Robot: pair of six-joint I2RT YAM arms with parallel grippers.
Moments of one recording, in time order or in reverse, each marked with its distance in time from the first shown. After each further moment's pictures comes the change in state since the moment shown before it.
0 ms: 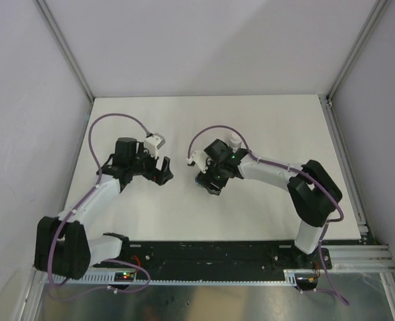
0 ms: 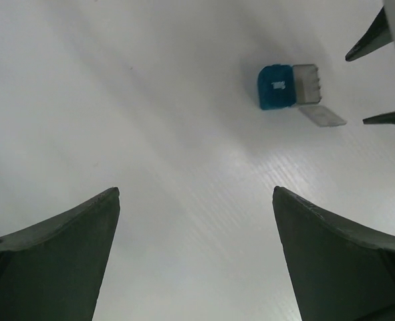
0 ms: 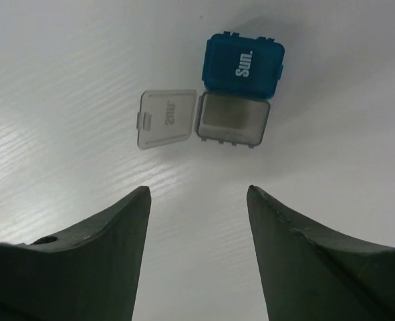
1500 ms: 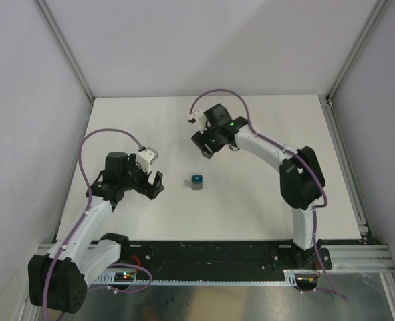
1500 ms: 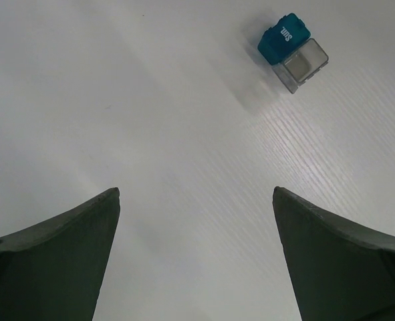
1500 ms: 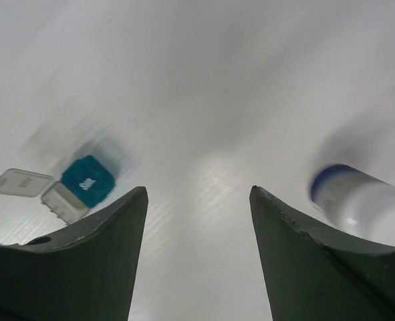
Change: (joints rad) left arm 0.048 -0.315 -0.153 -0.152 -0.072 0.129; right arm -0.115 0.251 0.480 -0.101 0.097 0.126
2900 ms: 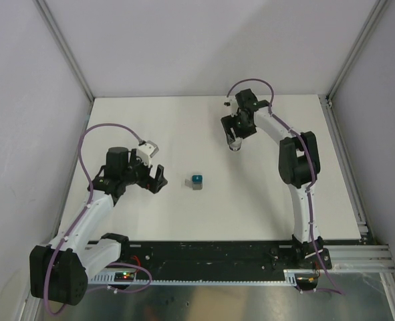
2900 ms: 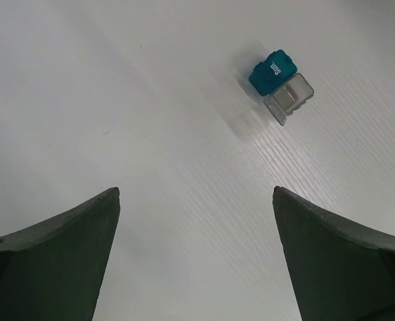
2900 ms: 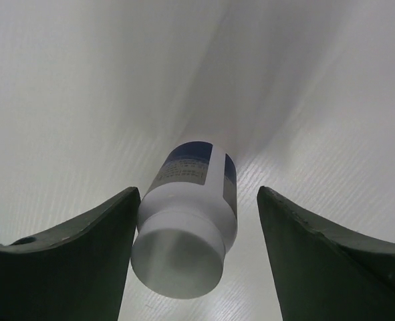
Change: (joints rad) left arm 0.001 0.073 0.039 0.075 0.048 -0.074; right arm -0.325 0.243 0.251 -0.161 -0.051 0.113
